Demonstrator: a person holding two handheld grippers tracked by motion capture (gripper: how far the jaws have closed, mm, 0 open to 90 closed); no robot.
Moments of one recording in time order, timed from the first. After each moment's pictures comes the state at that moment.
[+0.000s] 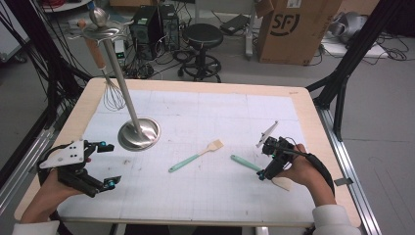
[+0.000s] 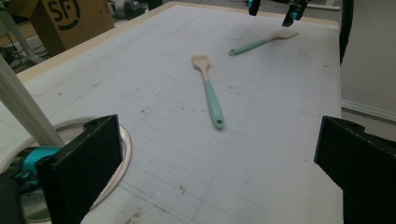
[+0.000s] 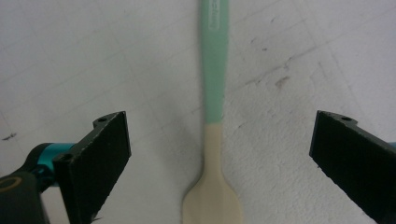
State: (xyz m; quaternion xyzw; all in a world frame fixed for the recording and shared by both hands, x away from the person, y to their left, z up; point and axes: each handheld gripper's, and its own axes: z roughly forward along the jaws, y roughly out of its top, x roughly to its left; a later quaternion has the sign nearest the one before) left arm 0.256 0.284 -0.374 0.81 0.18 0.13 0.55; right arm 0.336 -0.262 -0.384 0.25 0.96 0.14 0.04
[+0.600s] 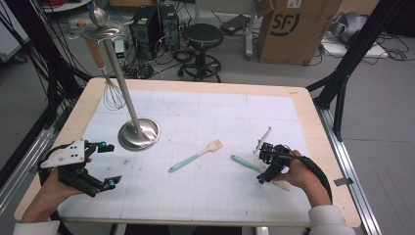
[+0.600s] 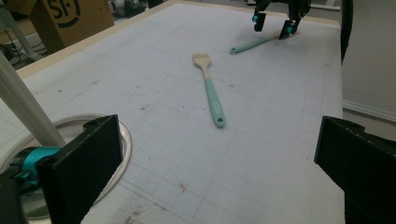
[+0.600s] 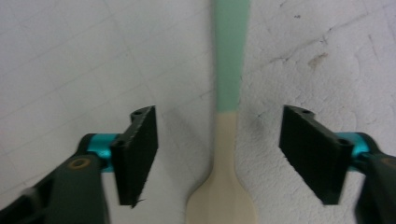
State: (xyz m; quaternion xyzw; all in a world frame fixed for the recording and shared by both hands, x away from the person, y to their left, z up) left arm 0.258 0.284 -0.377 0.81 0.18 0.13 0.55; right arm 0.338 -0.258 -0.406 0.24 0.97 0.10 0.01
